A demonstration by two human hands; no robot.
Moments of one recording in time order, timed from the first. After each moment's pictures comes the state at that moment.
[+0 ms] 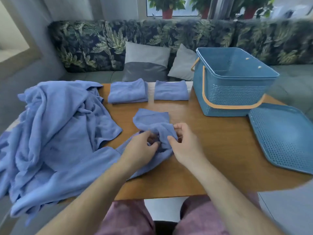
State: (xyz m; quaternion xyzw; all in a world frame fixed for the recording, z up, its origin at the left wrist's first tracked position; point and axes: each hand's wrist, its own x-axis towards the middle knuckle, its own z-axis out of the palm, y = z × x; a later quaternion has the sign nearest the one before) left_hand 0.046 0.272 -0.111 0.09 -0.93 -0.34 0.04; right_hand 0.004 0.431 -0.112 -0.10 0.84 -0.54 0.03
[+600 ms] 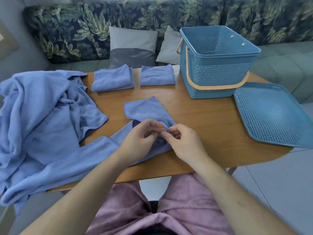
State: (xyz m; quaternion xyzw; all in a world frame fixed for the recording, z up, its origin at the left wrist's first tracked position) left_hand 0.065 0.314 -0.117 -0.01 -0.81 -0.59 0.00; right_hand 0.031 0.483 -0.135 -0.09 0.86 -0.51 0.03
